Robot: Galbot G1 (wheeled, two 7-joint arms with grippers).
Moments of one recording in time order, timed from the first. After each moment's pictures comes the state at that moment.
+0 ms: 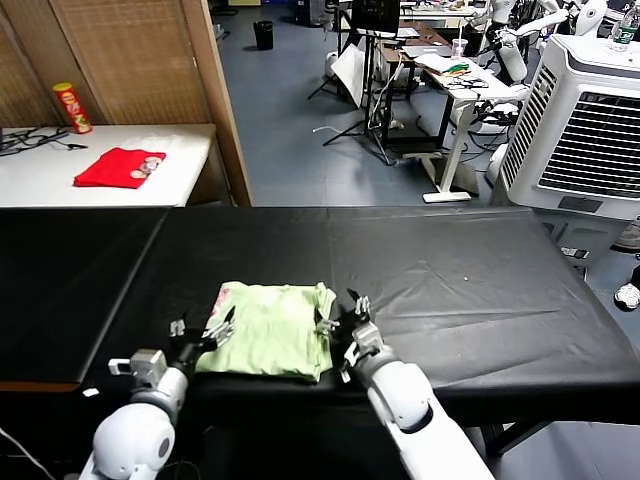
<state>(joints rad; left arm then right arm) 1.42 -1.21 -0.55 -2.05 -0.45 0.39 -0.10 -1.05 1.38 0.09 1.75 -0.04 -0.41 0.03</state>
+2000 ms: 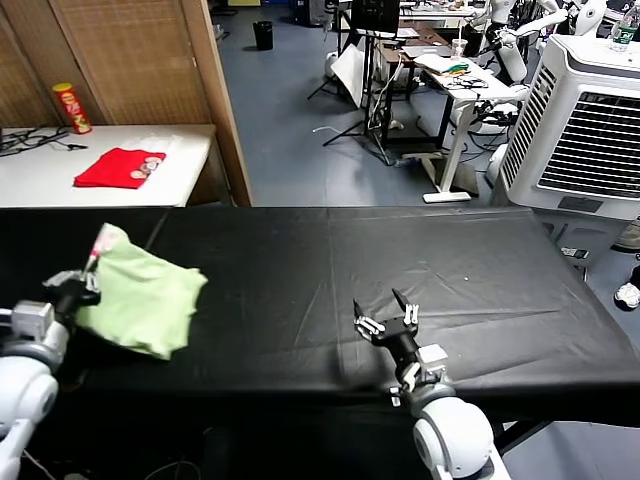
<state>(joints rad) 1.43 -0.79 -0.85 -2.04 -0.41 0.39 -0.14 -1.33 1.37 0.30 2.08 0.11 -0.38 0.03</state>
